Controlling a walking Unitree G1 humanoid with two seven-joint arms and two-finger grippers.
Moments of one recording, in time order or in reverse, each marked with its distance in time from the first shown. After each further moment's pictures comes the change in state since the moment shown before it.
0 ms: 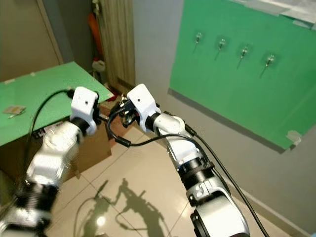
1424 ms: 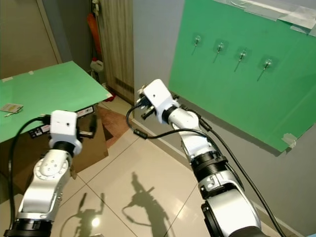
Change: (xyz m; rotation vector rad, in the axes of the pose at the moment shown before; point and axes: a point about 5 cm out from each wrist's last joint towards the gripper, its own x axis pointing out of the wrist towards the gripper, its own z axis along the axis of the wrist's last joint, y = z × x) left arm -0.048 0.010 -0.029 0.020 0.079 0.275; right arm -0.019 -0.043 -0.008 -0.152 0.028 -0.235
